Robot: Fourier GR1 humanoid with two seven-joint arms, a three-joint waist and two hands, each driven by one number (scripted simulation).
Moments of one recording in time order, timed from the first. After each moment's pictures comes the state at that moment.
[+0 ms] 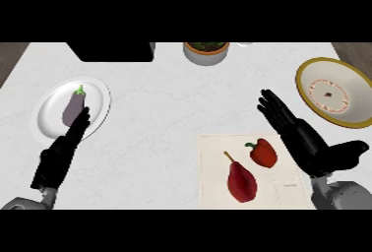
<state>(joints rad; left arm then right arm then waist) -0.05 0.51 -0.30 -1.45 0.18 0.23 -0.01 -0.17 -0.44 0.33 -1.62 -0.43 -0.02 0.01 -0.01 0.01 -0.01</state>
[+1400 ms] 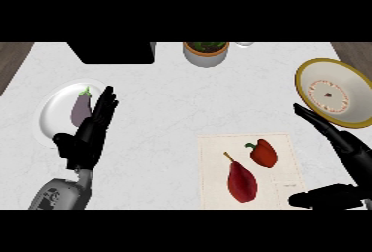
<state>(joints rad) -0.17 0.28 -0.27 -1.51 0.19 0.28 0.03 -0.02 -0.65 0.22 -1.78 -0.10 0.04 -0.33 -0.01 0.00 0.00</state>
